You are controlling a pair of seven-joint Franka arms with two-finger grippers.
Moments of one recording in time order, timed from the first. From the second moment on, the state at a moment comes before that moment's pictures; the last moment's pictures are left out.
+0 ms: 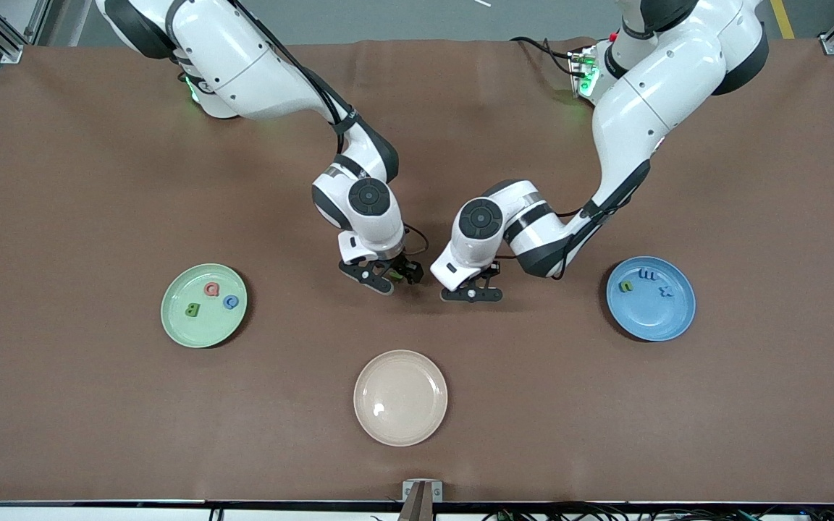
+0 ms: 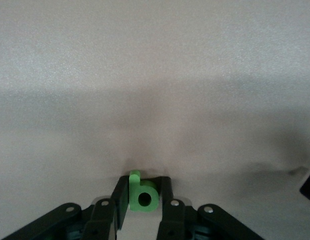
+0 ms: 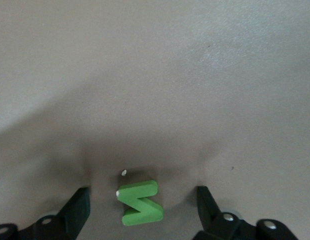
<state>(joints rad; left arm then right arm) -0.10 0.89 -0.68 -1.63 0.65 2.25 -1.00 0.57 0.76 0.19 -1.67 -0.22 2.50 1.37</state>
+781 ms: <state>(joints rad) -0.07 0.85 -0.68 -1.62 0.64 2.21 -1.02 0.53 0.76 0.17 -1.65 -0.26 2.49 1.33</state>
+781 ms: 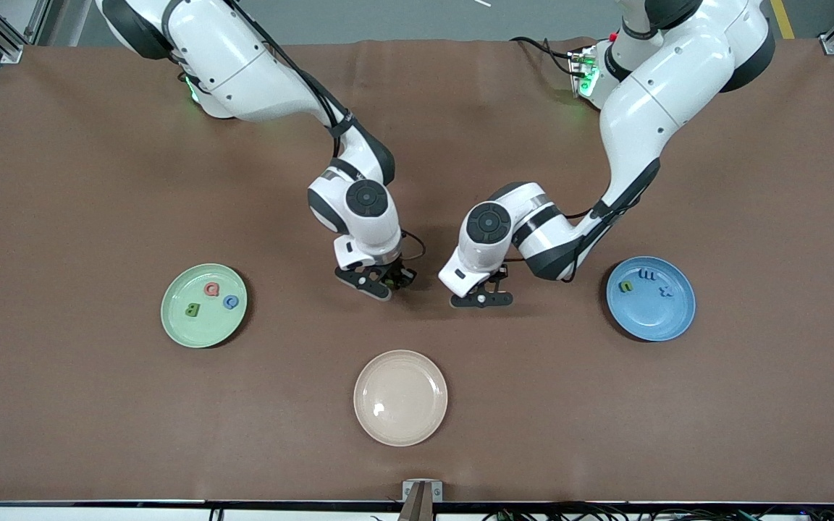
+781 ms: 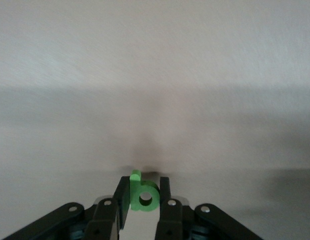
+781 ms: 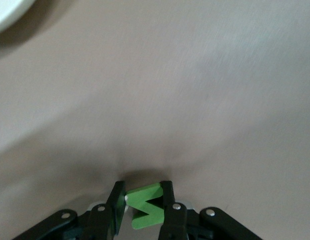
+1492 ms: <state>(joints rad) 0.47 0.72 -0.98 -1.78 0.70 2.03 -0.69 0.20 0.63 0.21 -1.64 -0.26 2.21 0.83</state>
